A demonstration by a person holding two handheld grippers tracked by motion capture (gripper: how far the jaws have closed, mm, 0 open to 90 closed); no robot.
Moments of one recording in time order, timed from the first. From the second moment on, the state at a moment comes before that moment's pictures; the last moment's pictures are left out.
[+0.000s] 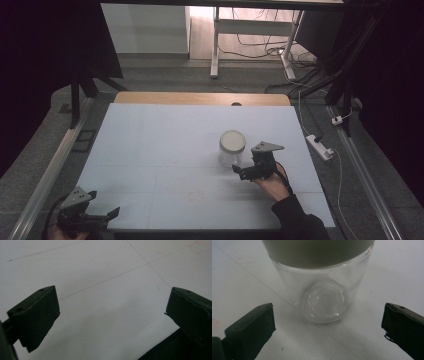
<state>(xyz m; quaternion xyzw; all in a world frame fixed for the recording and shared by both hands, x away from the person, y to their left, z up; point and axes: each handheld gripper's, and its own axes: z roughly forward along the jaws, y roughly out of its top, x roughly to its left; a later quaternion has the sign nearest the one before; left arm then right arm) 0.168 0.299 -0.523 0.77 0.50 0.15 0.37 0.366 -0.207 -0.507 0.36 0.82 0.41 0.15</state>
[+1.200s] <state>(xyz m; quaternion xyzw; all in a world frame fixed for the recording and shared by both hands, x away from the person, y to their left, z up) 0.168 0.300 -0.523 0.77 0.51 0.15 0.37 0.399 -0.173 -0.527 0.33 0.83 0.43 0.15</state>
